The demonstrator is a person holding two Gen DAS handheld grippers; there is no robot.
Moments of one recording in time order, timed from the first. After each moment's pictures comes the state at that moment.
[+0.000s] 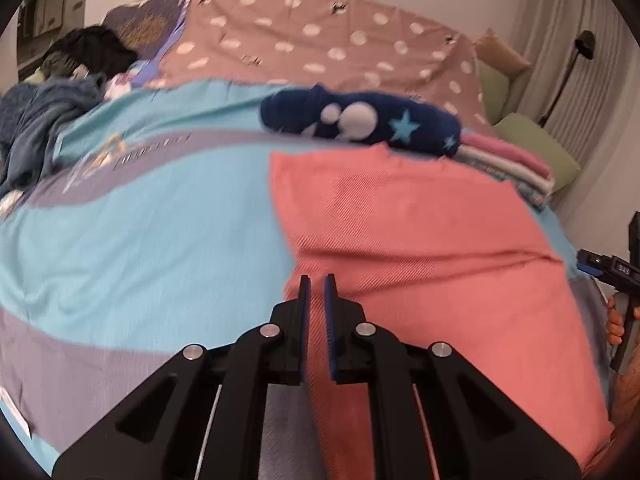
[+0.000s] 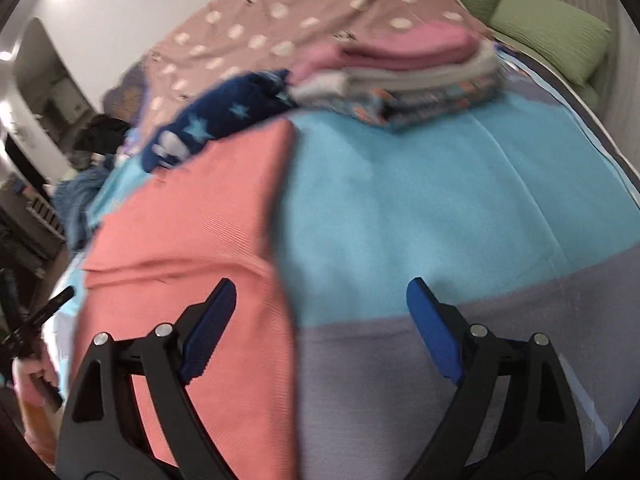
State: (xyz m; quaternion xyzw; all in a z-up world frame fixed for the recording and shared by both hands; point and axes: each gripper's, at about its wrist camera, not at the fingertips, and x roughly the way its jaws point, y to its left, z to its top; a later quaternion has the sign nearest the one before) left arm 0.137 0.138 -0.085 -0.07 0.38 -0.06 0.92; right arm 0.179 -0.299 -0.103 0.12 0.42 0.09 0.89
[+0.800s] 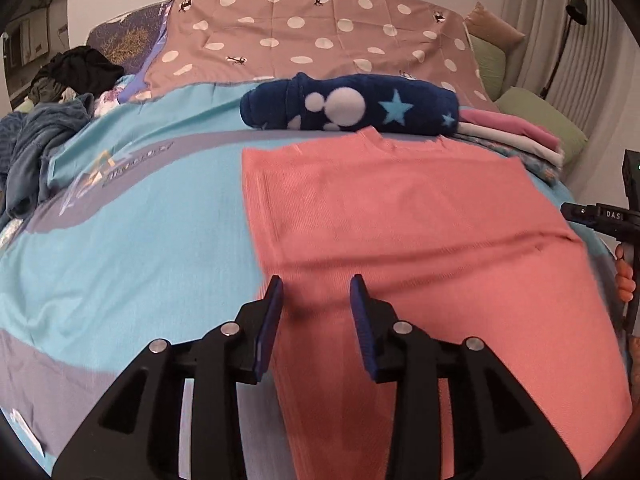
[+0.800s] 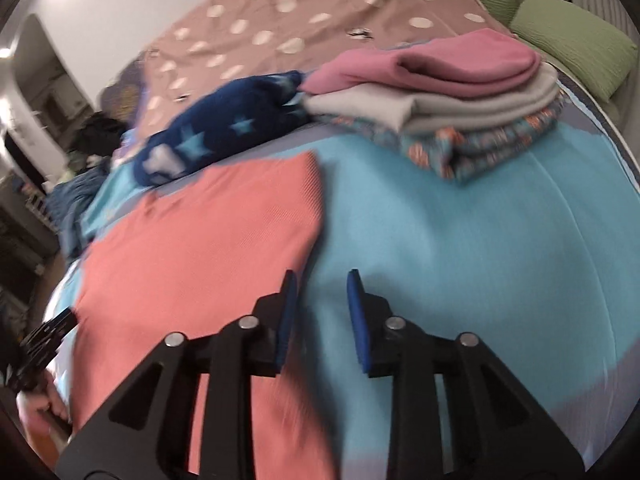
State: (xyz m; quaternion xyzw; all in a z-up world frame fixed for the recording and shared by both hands) left arm 0.145 0.113 -0.106 -0.03 0.40 -0.05 0.91; right arm 0.234 -0.276 -0.112 0.11 0.43 0.11 0.89
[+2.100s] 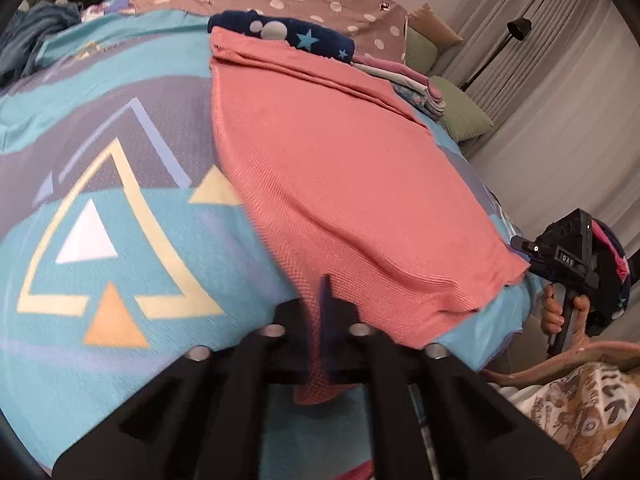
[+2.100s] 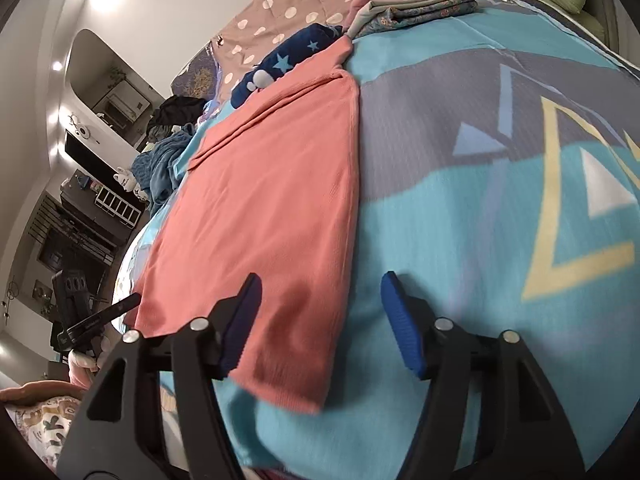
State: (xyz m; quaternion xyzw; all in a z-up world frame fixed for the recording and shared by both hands) left arm -0.101 0.103 -0.132 -0.15 0.44 -0.18 0.87; right arm -0.071 -0.321 -0.131 0.19 0.43 0.20 0.86
